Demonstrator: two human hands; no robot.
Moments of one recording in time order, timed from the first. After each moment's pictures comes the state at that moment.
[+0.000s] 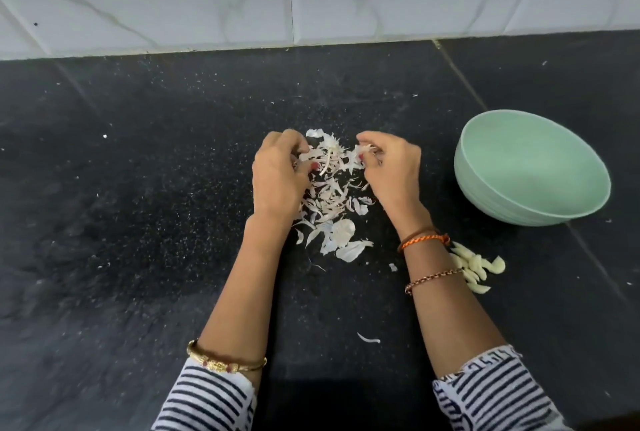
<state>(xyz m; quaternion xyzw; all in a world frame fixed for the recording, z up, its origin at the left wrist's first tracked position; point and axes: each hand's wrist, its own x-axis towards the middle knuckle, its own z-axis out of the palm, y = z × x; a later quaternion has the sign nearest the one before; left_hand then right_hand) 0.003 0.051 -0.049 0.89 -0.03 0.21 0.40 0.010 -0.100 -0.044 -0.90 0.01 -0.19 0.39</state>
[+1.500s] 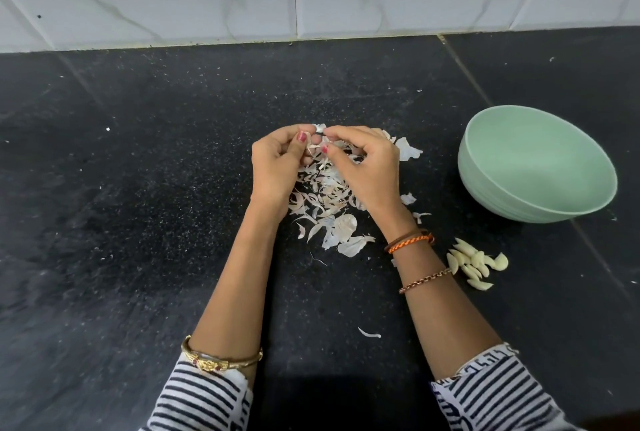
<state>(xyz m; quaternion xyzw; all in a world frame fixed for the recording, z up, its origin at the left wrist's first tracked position) -0.001 0.050 -0.034 0.69 0.04 0.08 0.72 0.003 -0.074 -0.048 -0.82 -0.11 -0.24 0.50</state>
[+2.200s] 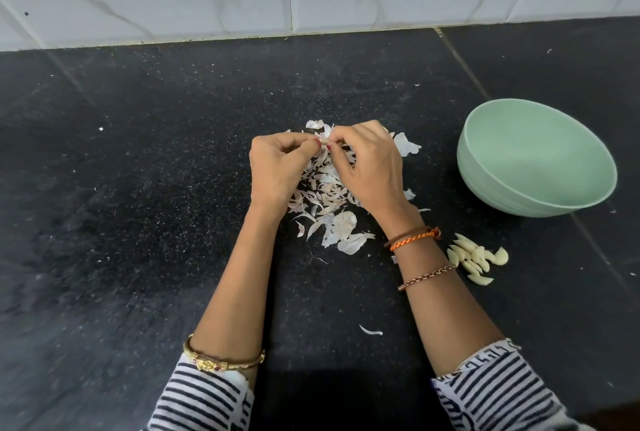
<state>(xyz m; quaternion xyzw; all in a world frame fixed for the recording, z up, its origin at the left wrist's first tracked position) -0.007 0.049 -0.033 0.74 0.02 0.09 0.67 0.004 -0.079 -0.050 -0.88 -0.18 -0.34 0.29</state>
